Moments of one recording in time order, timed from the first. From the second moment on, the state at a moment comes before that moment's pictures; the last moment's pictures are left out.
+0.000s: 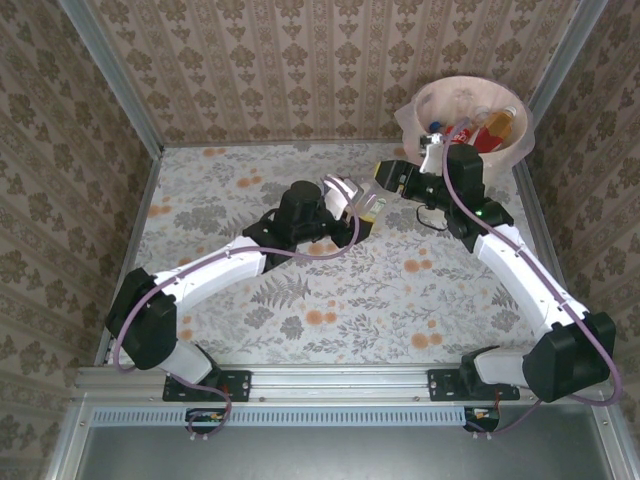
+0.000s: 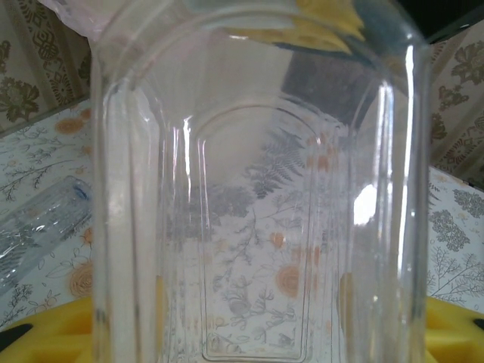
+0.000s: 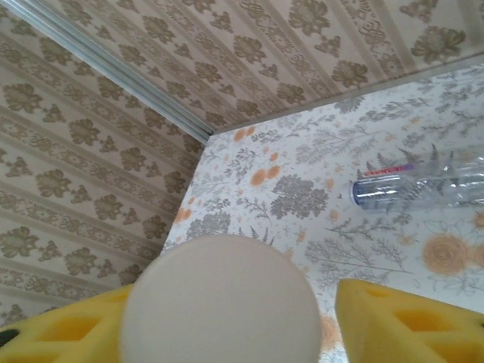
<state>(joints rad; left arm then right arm) -0.84 1.51 1.11 0.05 0.27 -0.07 0.26 1.29 1.15 -0.19 -0.40 0.63</state>
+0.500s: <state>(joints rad) -0.84 1.52 1.14 0.01 0.25 -0.07 0.27 1.30 1.21 -0.25 -0.38 0.62</state>
